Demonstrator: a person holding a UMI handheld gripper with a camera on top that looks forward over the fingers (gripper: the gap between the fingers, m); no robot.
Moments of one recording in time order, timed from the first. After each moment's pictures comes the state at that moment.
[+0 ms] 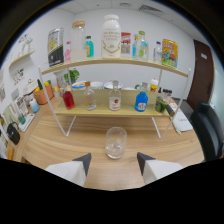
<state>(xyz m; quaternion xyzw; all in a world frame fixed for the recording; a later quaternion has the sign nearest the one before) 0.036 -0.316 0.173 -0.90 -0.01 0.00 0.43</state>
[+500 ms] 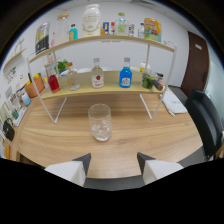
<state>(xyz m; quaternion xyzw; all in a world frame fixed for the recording) 0.076 -0.355 0.126 -0.93 0.03 -0.02 0.37</state>
